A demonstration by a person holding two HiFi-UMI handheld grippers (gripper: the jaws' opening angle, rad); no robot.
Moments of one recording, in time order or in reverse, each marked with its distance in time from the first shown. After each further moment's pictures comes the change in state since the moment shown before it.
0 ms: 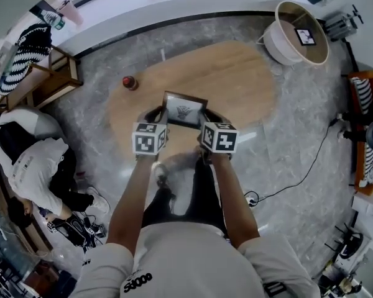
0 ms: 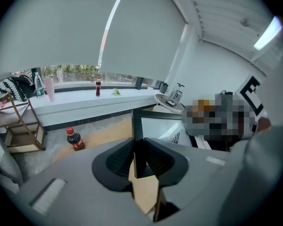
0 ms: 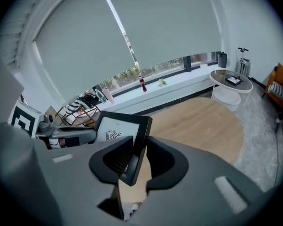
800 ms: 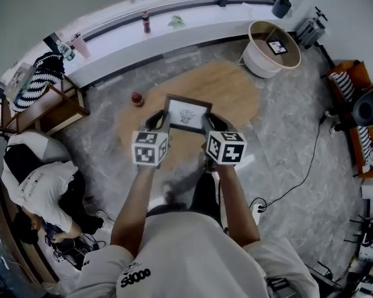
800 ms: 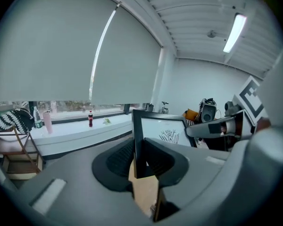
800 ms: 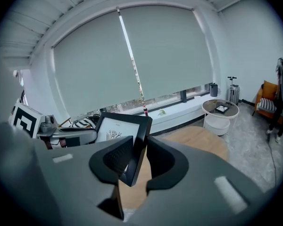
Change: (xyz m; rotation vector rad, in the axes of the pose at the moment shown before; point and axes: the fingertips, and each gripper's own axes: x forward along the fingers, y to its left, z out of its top) left arm -0.190 -0.064 0.060 0.163 -0.282 -0.090; right arm -0.190 0.105 0.017 -0.065 -0.329 -0.056
